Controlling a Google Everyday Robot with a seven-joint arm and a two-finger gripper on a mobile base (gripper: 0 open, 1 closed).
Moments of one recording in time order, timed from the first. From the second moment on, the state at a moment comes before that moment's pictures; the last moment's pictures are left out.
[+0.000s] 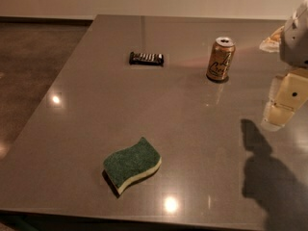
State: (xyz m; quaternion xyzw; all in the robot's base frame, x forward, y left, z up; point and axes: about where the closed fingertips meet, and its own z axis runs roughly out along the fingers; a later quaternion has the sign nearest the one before) arm 0.438 -0.217 0.976 -0.60 0.78 -0.03 0.16
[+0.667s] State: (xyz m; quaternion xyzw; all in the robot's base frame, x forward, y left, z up) arm 0.444 -0.220 0.977 -0.59 0.79 -0.04 0.17
